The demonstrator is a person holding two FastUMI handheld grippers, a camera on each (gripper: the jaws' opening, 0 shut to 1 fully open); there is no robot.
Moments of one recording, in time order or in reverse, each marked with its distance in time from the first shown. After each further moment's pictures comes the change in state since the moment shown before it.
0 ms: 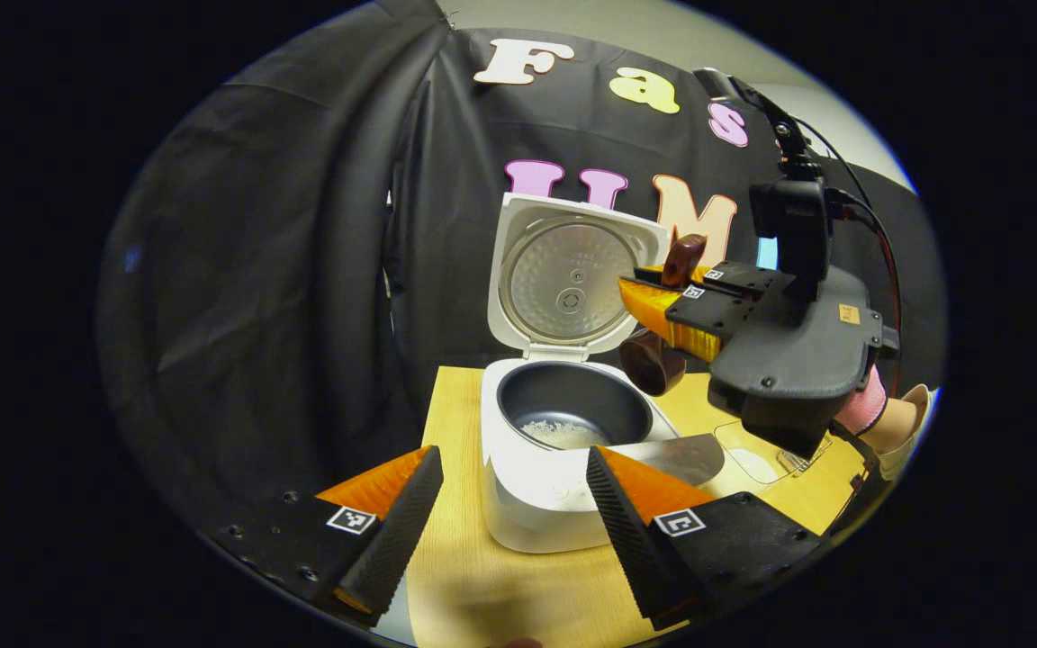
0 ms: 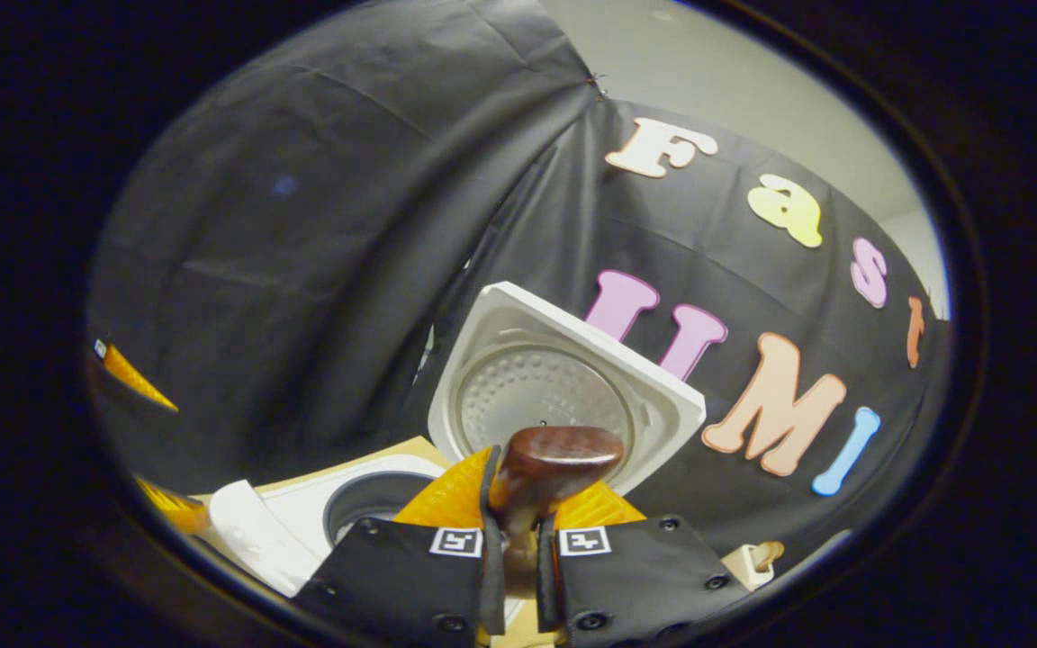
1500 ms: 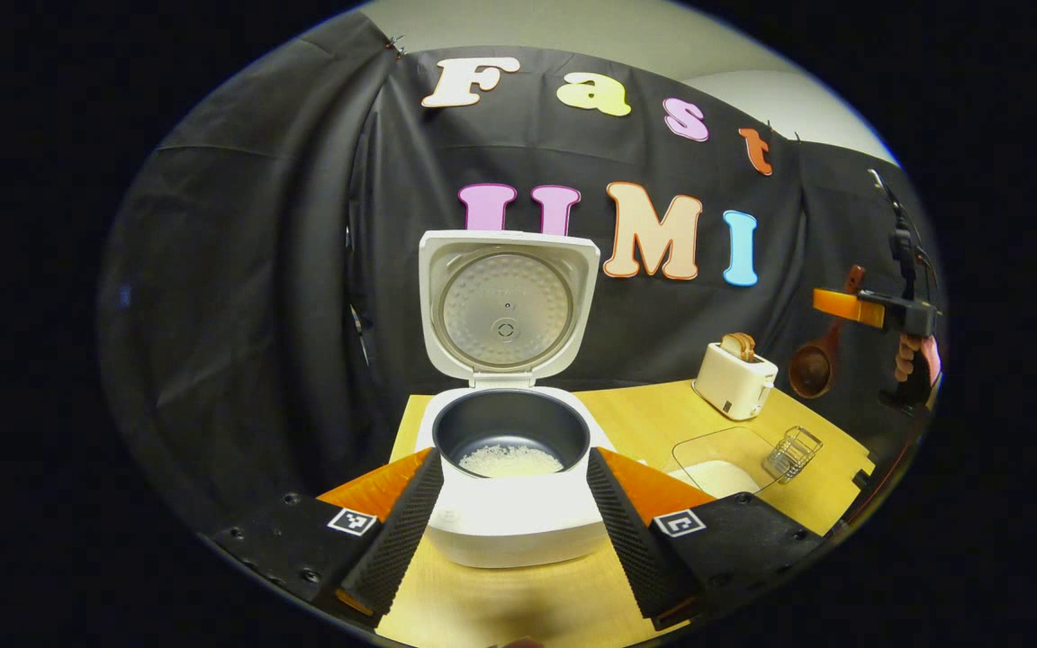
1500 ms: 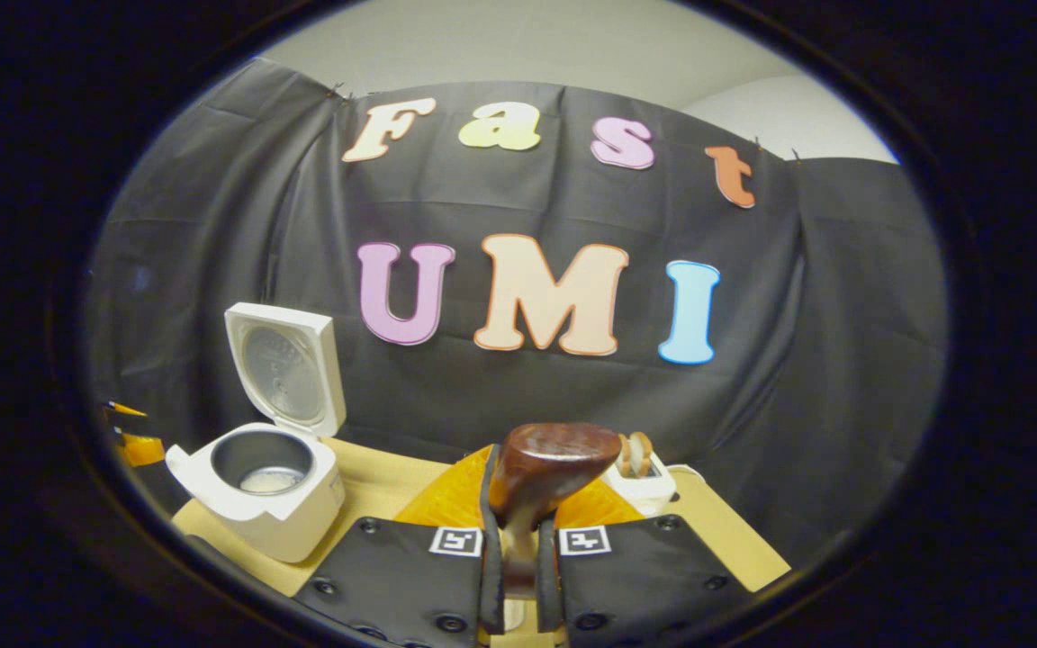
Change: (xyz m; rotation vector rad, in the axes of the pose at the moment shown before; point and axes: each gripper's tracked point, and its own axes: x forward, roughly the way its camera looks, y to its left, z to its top) left arm -0.004 -0.093 0.025 0.066 -0.057 -0.006; right arm -0.213 -0.336 -0.152 0.456 0.181 -0.376
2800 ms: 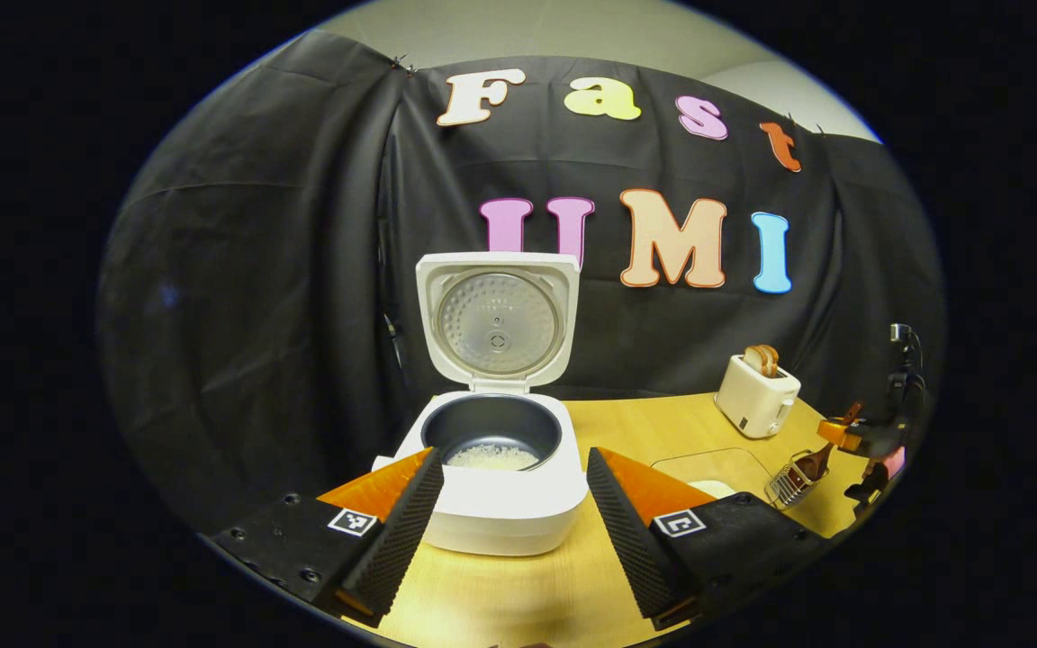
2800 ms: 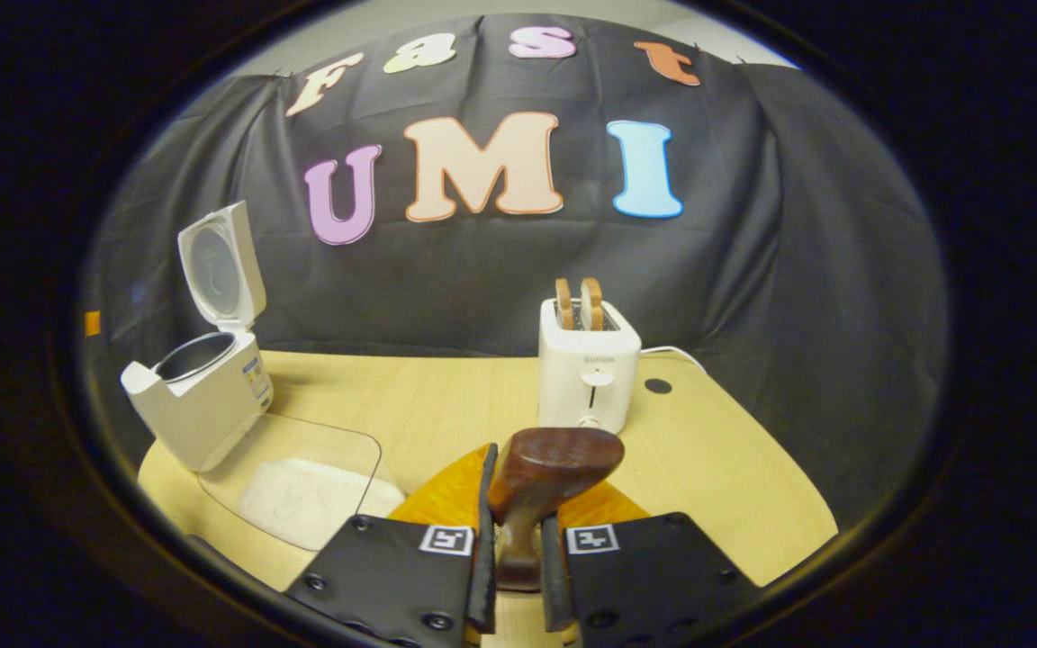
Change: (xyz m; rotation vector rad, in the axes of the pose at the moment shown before) left arm -0.019 -0.069 0.019 0.017 -0.021 0.191; right arm 0.043 -0.116 -0.216 0.092 0.258 0.043
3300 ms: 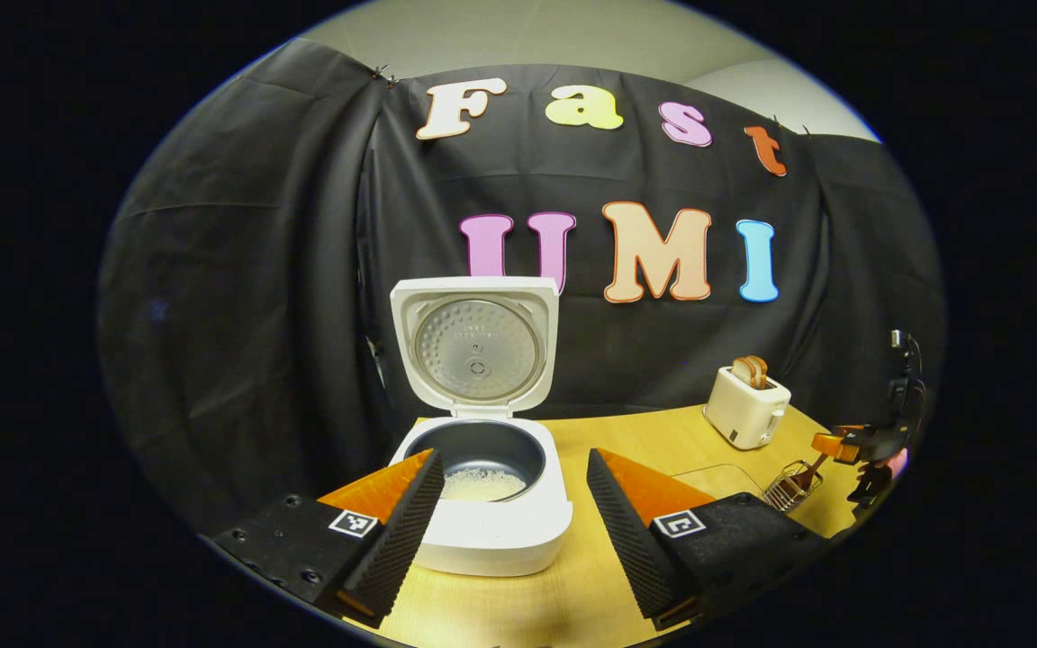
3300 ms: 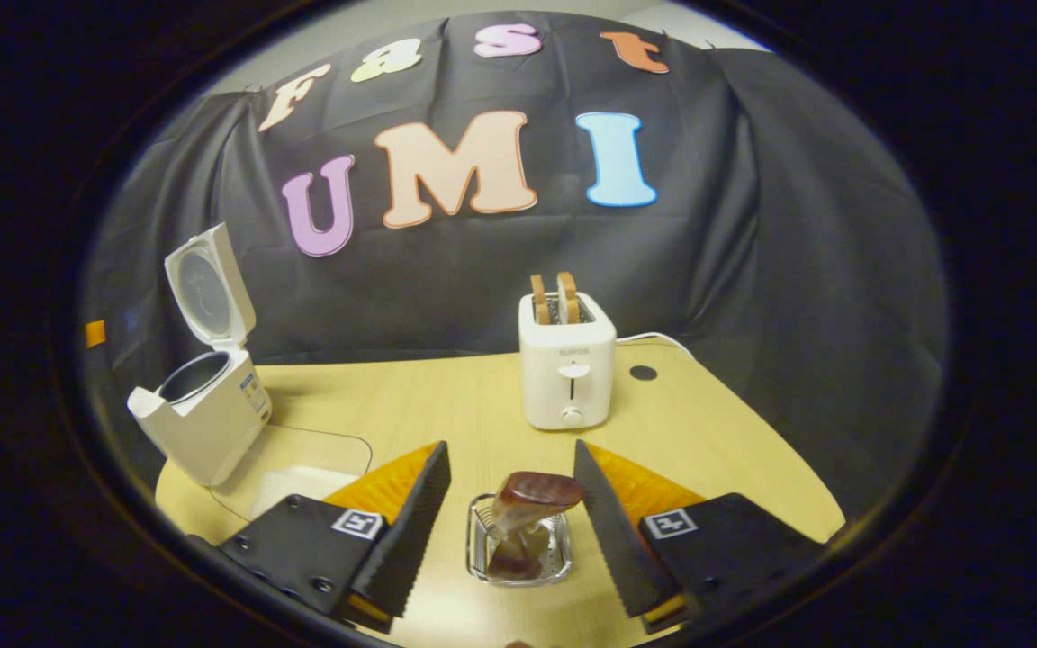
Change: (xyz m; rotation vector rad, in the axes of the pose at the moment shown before) left arm 0.017 -0.007 0.031 -0.005 -0.034 -0.048; right arm -0.021 -0.033 0.012 0.071 -0.016 -0.060
